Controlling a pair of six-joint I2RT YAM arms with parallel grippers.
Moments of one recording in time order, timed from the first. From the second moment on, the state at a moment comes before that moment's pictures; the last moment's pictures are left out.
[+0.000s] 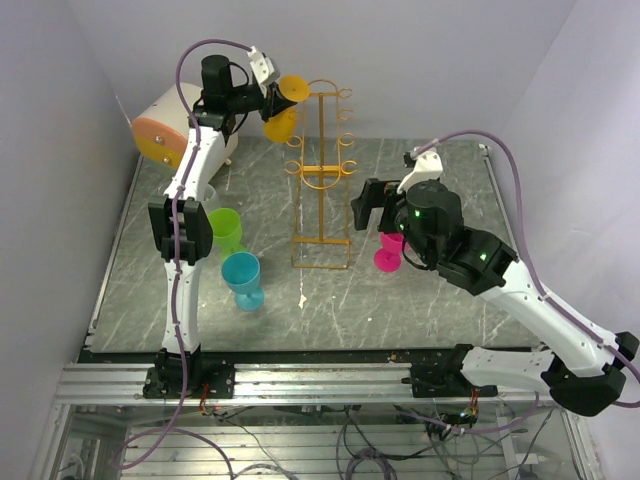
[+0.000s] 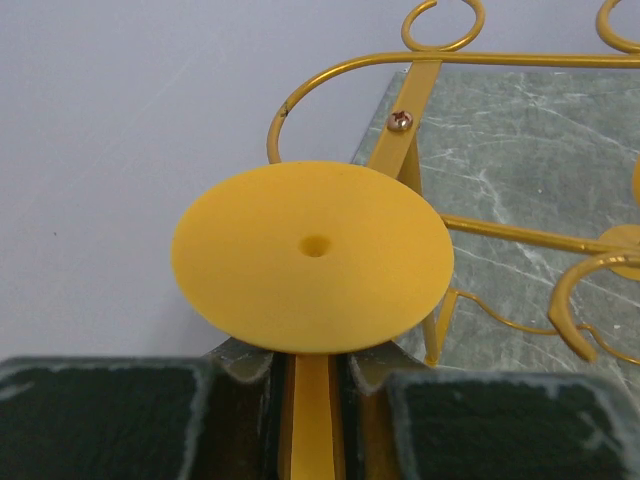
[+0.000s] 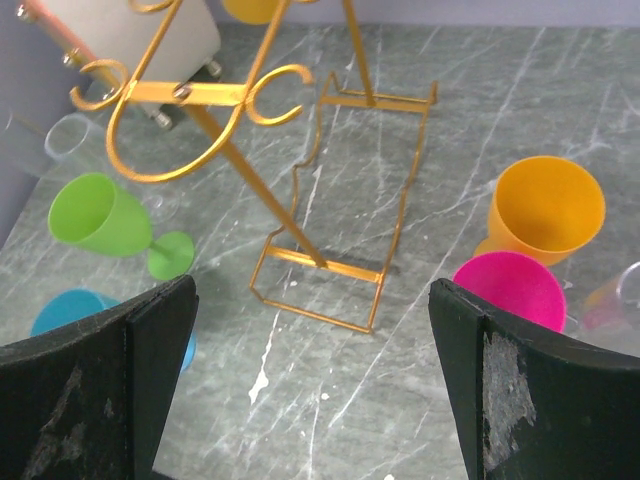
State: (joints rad) left arm -0.17 2.38 2.43 -0.13 1.00 0.35; right arm 0.89 1.10 1.32 -0.54 0.51 0.39
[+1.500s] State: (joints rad) left arm -0.19 2.31 2.27 -0.10 0.96 0.46; right arm 0.61 1.23 1.43 -0.47 0.28 0.51
